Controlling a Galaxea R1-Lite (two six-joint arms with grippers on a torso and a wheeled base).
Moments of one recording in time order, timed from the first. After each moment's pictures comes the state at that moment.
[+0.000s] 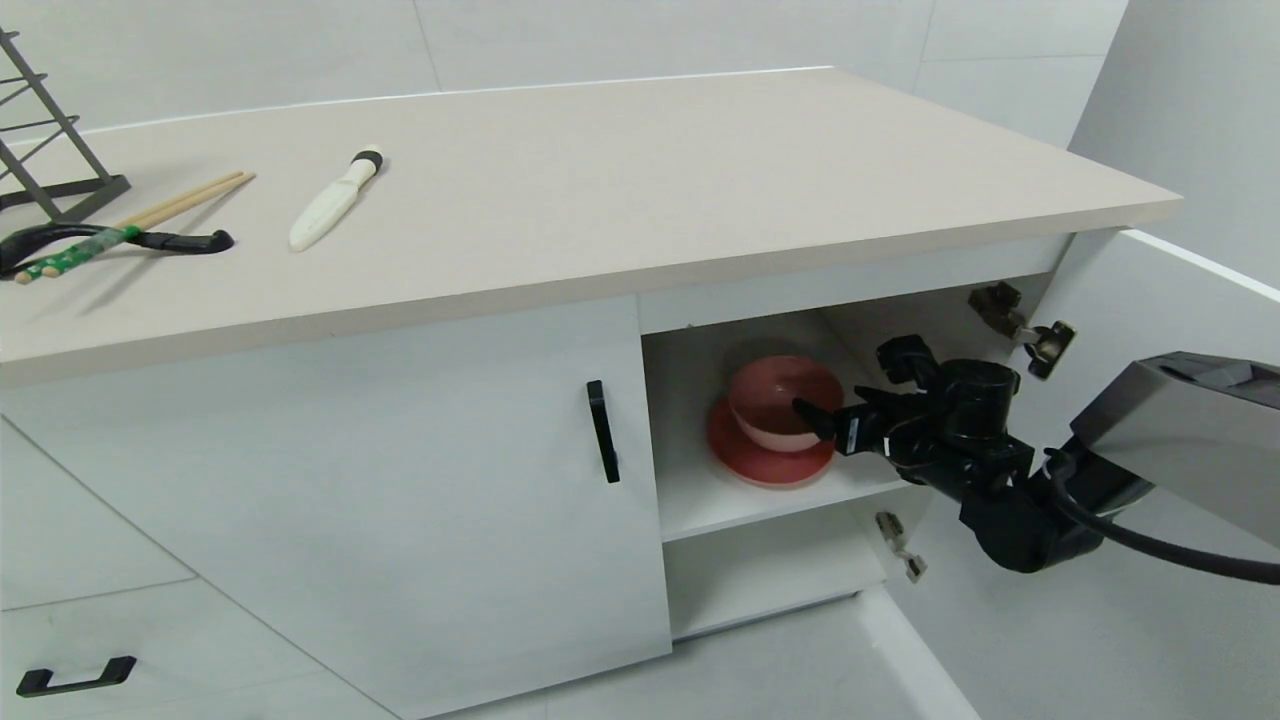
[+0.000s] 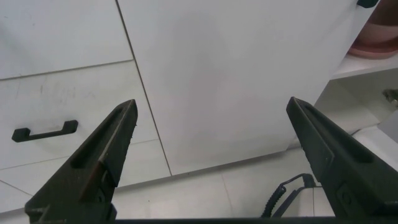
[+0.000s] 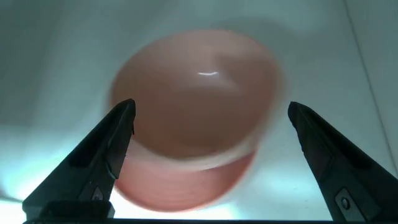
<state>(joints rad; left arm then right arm) 0.00 0.00 0.00 0.00 0.00 0.00 0.31 2.29 -1.03 -1.18 0.14 0.06</state>
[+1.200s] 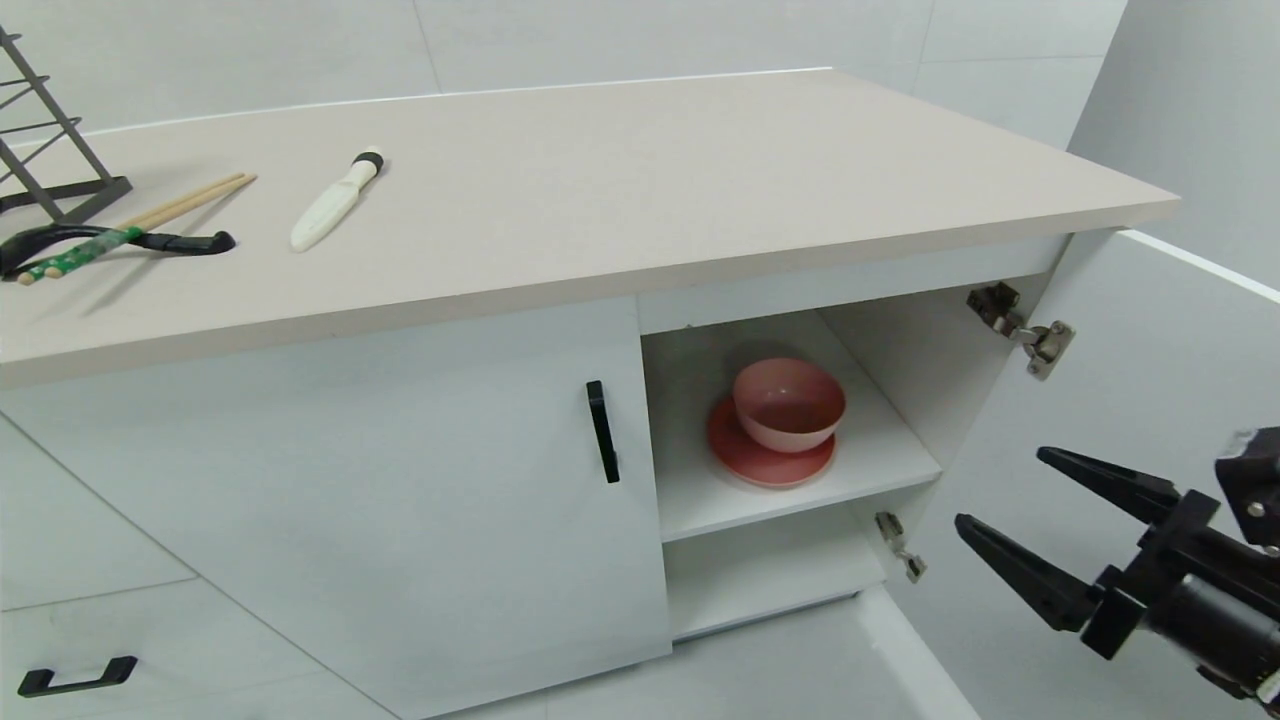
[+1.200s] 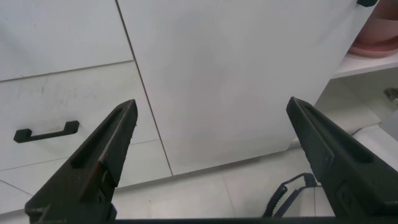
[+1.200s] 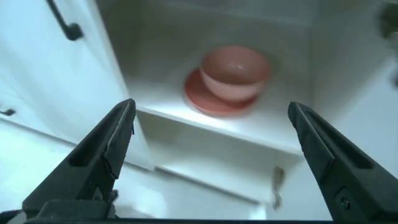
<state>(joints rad) 0.00 0.00 0.00 0.00 0.00 0.01 0.41 1.43 -0.05 -1.42 0.14 -0.11</state>
